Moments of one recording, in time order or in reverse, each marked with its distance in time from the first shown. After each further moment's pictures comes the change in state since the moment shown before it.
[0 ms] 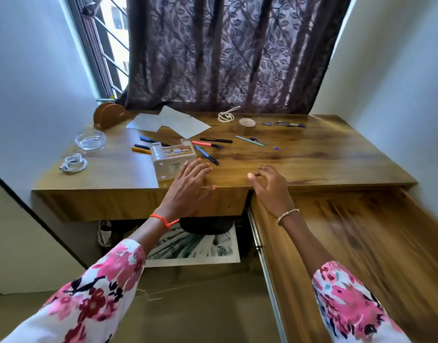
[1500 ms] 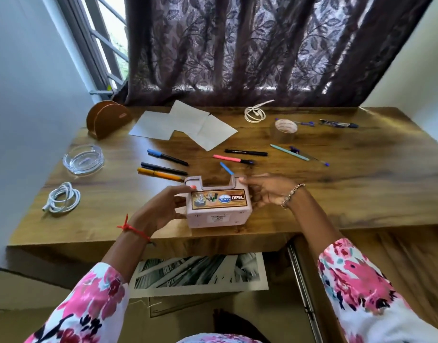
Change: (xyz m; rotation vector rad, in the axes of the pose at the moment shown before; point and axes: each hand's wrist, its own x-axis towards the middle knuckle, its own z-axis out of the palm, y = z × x) left_hand 0.090 -0.184 0.024 -1.393 -0.336 -1.074; right_hand 0.215 -0.001 0.116 0.692 -0.783 0.710
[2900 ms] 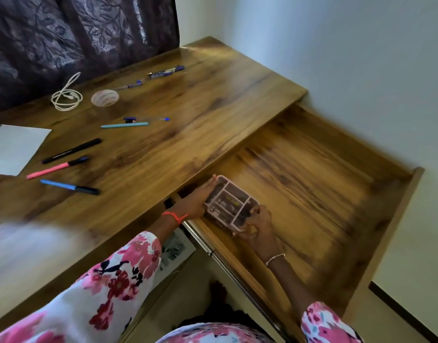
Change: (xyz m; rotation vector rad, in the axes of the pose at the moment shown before) left_hand 0.090 -0.128 0.315 1.370 -0.928 0.580; right_hand -0.167 0.293 -0.062 -0.271 1.122 -0.196
